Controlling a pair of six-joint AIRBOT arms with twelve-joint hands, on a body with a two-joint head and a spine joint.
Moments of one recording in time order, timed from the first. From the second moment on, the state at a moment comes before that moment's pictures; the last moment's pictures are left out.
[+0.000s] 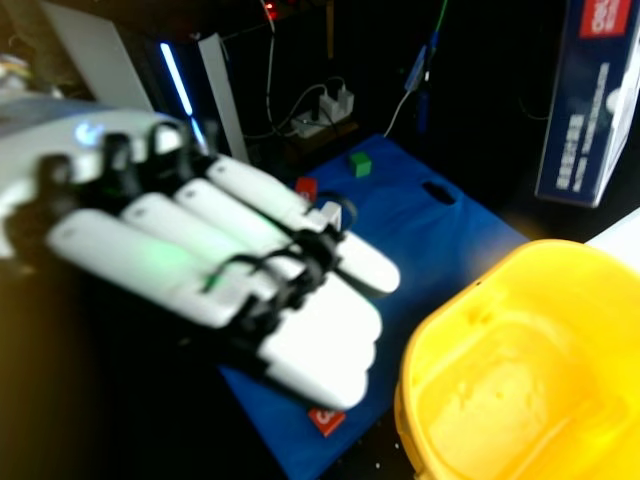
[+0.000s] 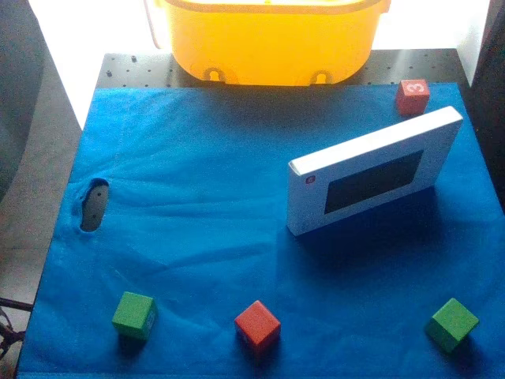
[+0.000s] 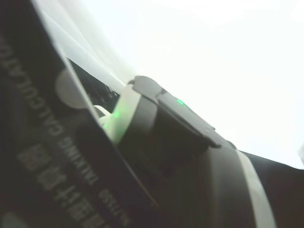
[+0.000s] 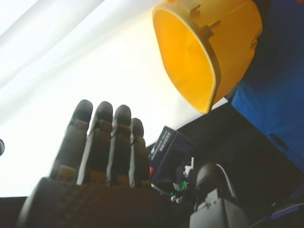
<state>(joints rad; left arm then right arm) 0.23 -1.15 1.74 0.36 -0.80 0.27 -0.11 -0.79 1.10 -0.33 0.20 -1.07</state>
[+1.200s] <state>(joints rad) 0.12 -1.32 1.87 0.43 -0.77 0.25 -0.12 -0.85 1.11 -0.33 0.28 -1.07</state>
